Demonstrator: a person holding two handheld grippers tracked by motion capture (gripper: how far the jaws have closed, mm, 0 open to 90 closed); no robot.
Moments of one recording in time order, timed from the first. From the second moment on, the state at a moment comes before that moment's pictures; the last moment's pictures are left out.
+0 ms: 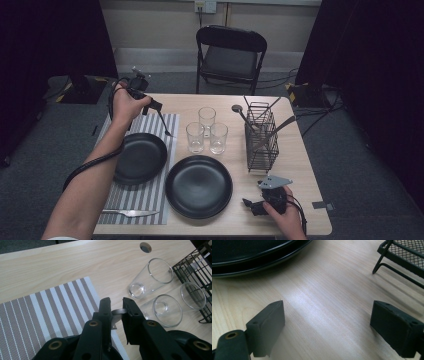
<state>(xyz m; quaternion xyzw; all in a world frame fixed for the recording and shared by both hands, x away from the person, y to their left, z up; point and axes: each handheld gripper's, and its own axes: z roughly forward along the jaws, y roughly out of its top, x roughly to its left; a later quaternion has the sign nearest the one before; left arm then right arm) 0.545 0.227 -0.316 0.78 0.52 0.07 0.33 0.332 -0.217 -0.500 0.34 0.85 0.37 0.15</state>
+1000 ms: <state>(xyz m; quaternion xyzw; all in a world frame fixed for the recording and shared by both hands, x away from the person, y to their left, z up) 0.559 0.232 -0.330 0.78 0.53 0.07 0.32 0.332 -0.217 -0.500 0.34 0.85 0.37 0.15</state>
